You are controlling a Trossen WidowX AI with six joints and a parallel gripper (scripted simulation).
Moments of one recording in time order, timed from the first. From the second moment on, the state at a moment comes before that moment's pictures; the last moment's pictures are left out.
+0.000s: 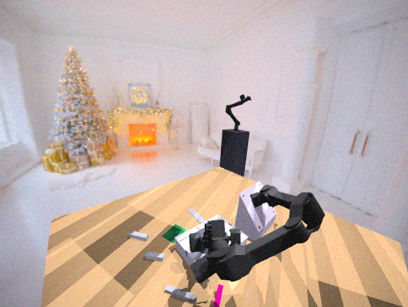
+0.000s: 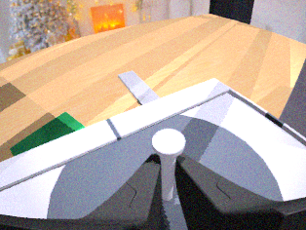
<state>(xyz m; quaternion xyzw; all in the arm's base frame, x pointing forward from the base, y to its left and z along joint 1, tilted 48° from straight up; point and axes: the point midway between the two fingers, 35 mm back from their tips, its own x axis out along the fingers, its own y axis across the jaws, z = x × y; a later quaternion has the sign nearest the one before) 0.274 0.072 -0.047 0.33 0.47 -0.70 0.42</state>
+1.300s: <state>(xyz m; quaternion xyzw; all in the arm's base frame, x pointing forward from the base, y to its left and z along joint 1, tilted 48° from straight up) 0.281 0.073 -0.048 0.34 0.47 -0.70 0.42</state>
